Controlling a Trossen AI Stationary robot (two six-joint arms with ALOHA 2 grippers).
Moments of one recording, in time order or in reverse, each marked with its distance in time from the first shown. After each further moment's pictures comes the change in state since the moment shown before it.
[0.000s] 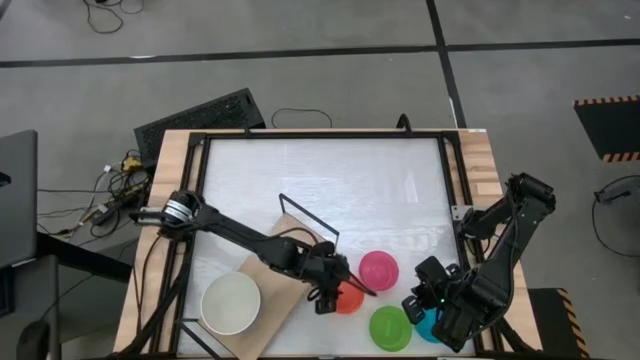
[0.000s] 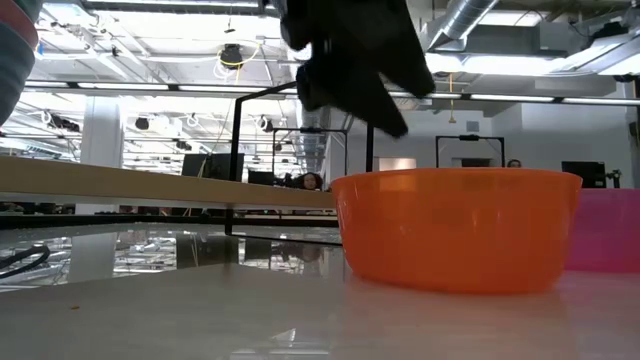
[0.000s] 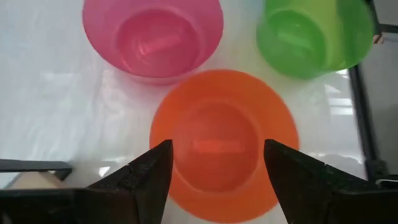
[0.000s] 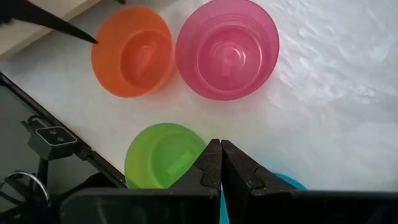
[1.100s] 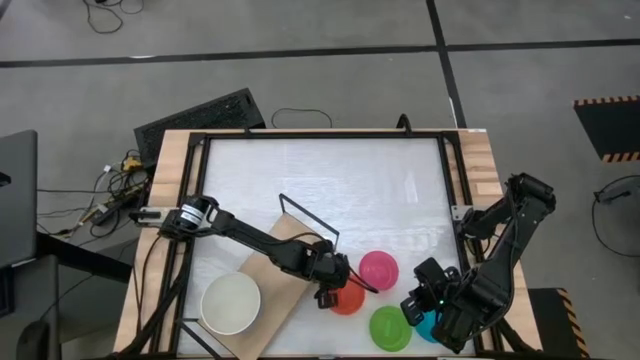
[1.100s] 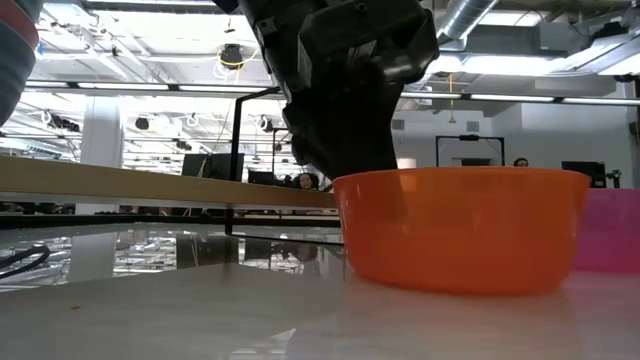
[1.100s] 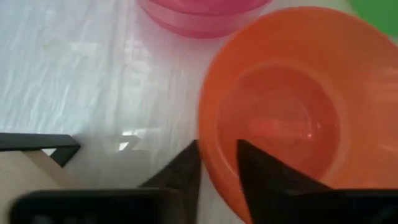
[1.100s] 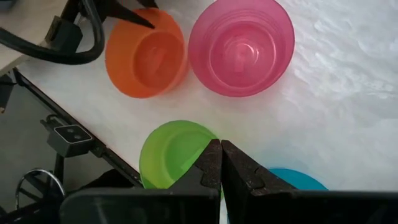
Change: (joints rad) left arm 0.028 0.113 0.000 -0.033 -0.043 -0.019; right arm 0.000 -0.001 0.000 0.050 0.004 0.009
